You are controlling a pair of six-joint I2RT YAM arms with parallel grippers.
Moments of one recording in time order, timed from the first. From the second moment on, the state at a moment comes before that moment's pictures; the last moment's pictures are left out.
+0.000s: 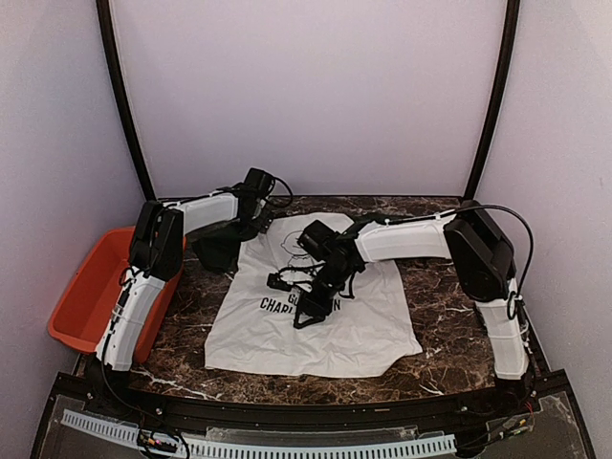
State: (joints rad) left arm -0.45 2.58 2.21 -0.46 -0.51 0.19; right arm 0.89 2.21 1.63 -0.68 -0.52 -0.42
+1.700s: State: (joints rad) left arm -0.35 2.20 1.84 -0.52 -0.24 -0.01; right arm 0.45 2.42 1.99 -0.54 -0.01 -0.35
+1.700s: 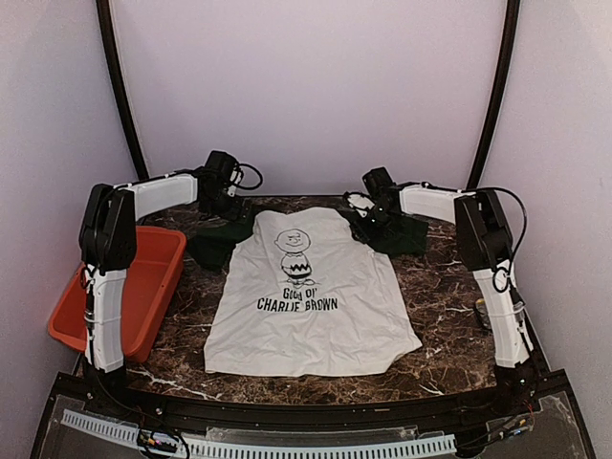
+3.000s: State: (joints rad) left arm -0.36 2.35 1.90 -0.62 -0.48 0.10; right arm 0.32 2.29 1.82 -0.60 -0.05 -0.31
